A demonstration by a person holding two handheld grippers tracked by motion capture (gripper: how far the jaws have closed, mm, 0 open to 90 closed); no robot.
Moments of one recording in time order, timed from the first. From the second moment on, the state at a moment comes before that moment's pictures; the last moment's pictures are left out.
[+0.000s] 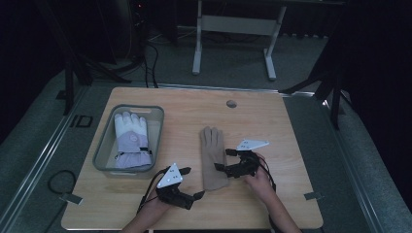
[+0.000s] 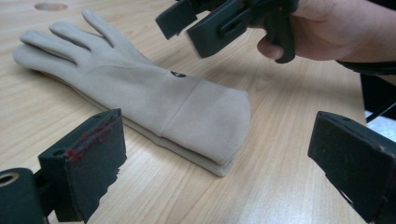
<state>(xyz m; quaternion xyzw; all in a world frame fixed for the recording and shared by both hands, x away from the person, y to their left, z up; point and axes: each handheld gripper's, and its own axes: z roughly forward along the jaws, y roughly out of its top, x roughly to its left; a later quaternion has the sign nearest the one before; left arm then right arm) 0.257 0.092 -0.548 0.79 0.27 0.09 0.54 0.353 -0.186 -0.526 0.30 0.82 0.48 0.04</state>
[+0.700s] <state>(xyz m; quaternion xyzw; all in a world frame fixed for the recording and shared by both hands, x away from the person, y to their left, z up) 0.270 0.051 -0.537 0.85 0.20 0.07 0.48 0.387 -0.185 -0.520 0.22 0.85 0.45 0.14</state>
